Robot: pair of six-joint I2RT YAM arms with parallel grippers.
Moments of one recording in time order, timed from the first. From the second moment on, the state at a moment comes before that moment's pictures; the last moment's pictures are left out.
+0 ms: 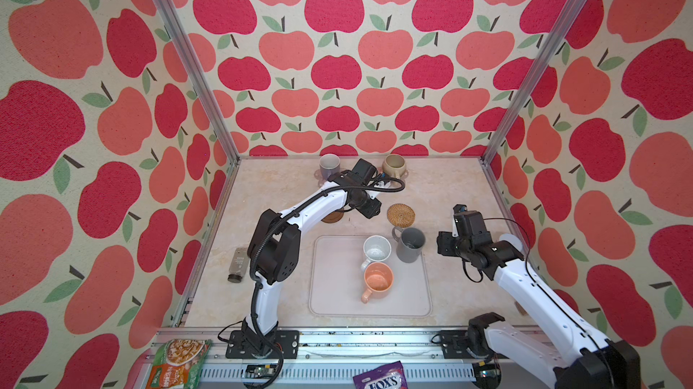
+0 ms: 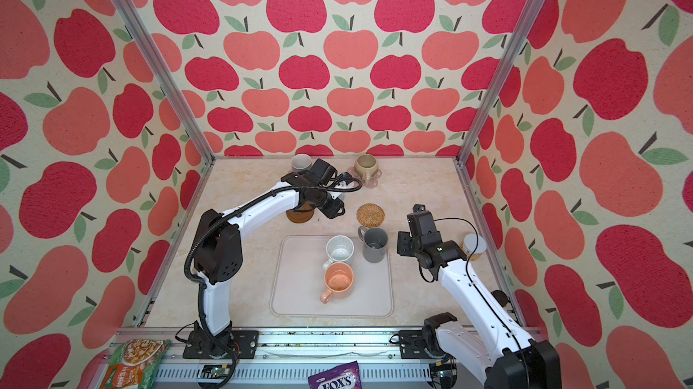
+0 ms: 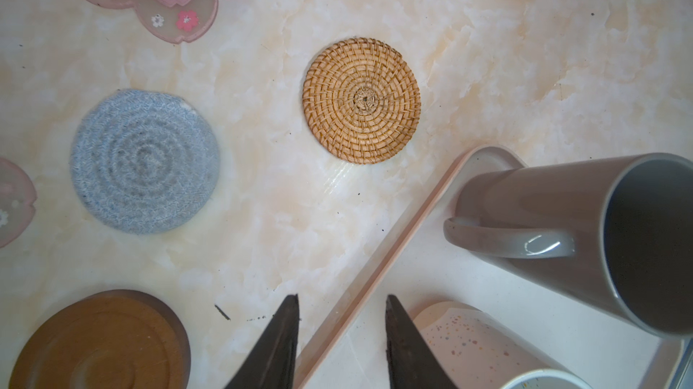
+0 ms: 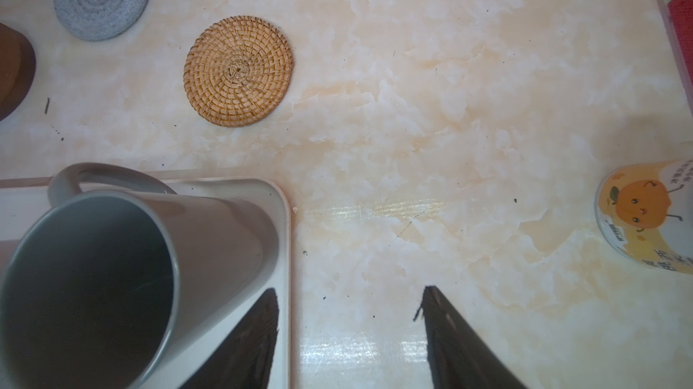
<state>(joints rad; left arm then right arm) -0.66 2.02 1.75 -0.76 0.24 0.17 0.38 0.98 0.71 -0.65 0.14 0.30</state>
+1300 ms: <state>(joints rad) -0.79 2.10 1.77 -0.82 0.29 0.15 0.38 0.98 0.71 -0.64 0.13 0.31</state>
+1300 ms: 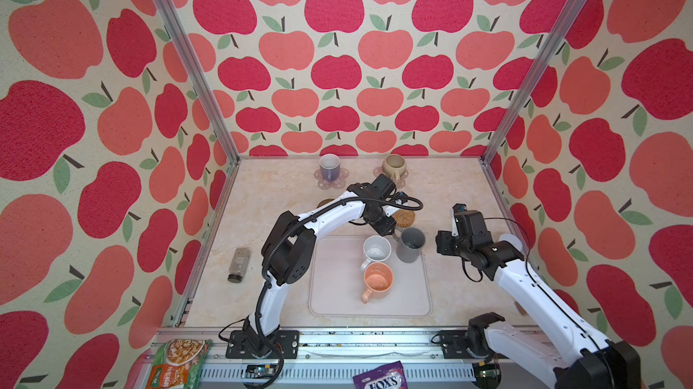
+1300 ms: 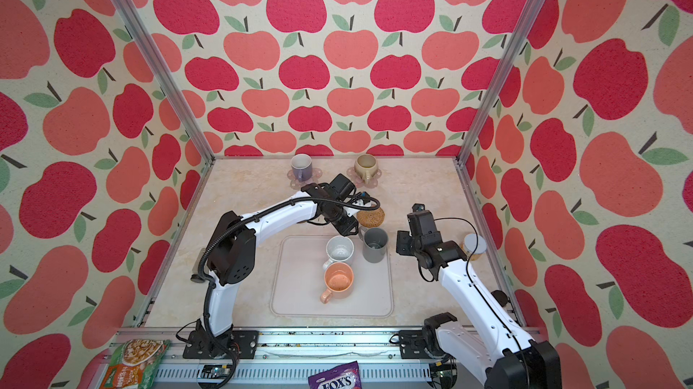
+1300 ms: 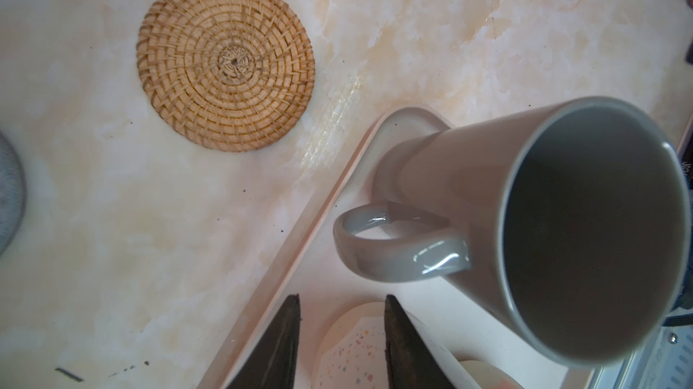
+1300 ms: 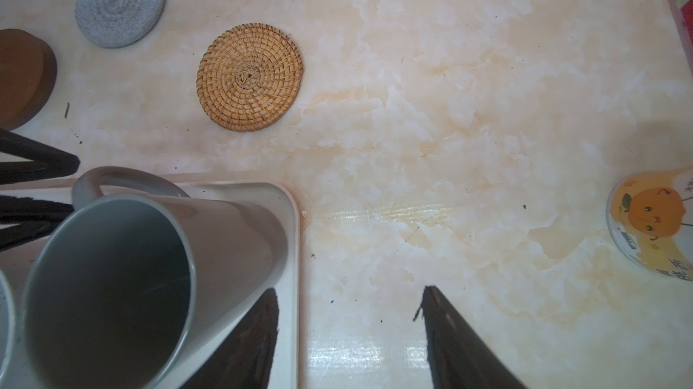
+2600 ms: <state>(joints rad) -0.59 1.86 1.57 -0.61 0.20 0.06 0.37 1.01 0.79 -0.62 0.14 0.20</state>
